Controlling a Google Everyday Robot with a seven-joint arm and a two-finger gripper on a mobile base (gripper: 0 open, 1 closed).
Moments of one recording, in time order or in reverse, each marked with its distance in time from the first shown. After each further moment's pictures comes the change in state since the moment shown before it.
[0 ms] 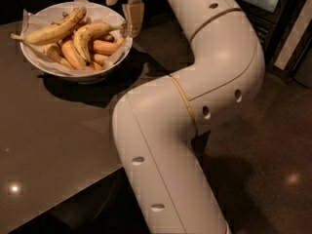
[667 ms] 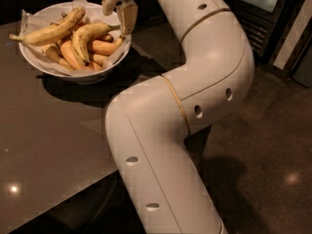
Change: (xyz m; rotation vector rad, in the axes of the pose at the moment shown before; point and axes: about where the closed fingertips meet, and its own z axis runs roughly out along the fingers) arm -0.015 0.002 0.010 -0.050 -0.001 -0.079
